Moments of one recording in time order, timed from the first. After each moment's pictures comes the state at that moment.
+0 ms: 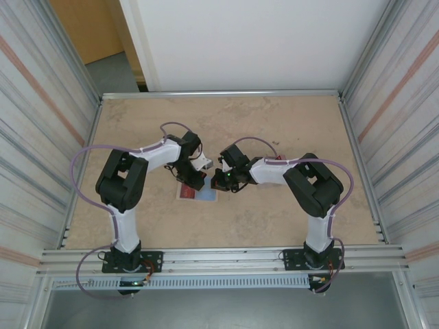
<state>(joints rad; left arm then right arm) -0.50 1.93 1.26 -0.90 0.39 0.16 0.75 1.90 1.05 -0.14 -0.41 0.83</state>
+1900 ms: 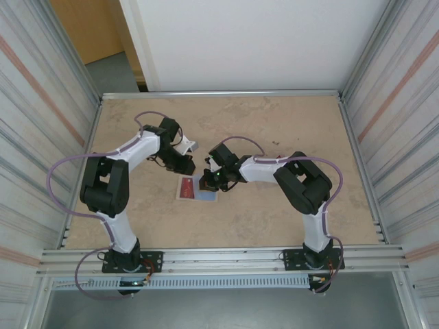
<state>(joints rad) -0.32 1.81 1.29 -0.93 0.53 0.12 0.80 1.99 1.18 -0.14 -0.51 0.83</state>
